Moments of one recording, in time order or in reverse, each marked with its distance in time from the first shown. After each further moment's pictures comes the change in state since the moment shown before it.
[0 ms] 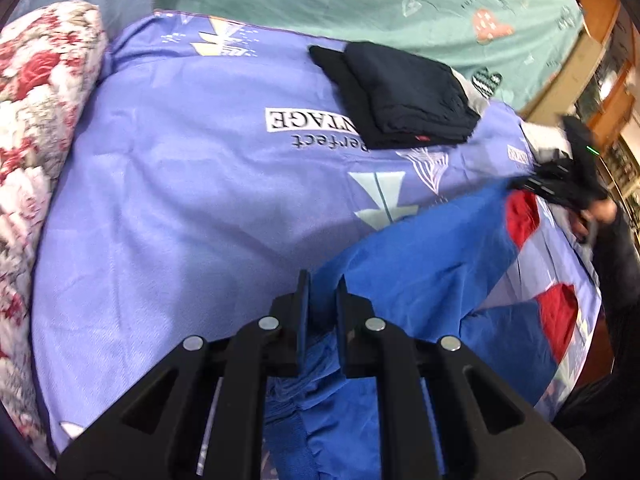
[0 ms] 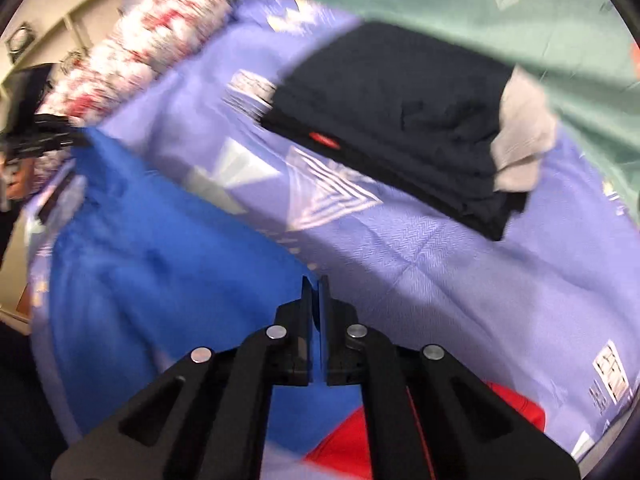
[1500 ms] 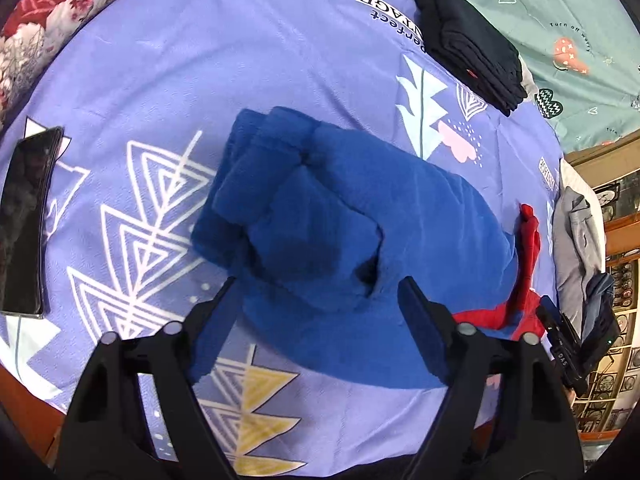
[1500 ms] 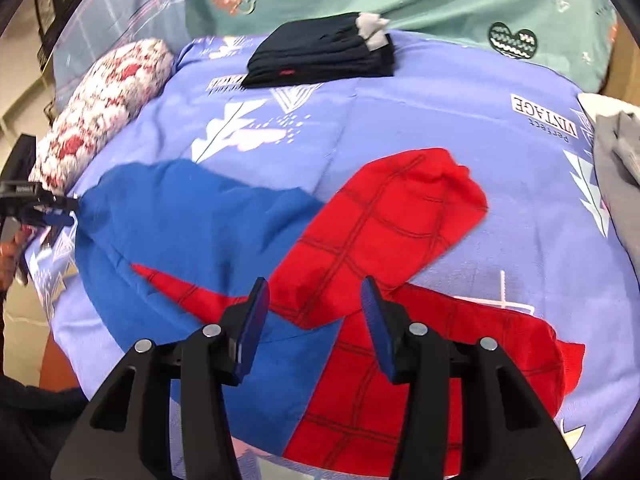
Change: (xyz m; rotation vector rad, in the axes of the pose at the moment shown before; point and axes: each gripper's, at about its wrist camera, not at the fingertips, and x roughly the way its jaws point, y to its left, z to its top) left arm -0.020 -0.032 -0.144 -0.464 0.194 0.041; right arm -0.080 0.132 -0.230 0.450 -0.183 -0.211
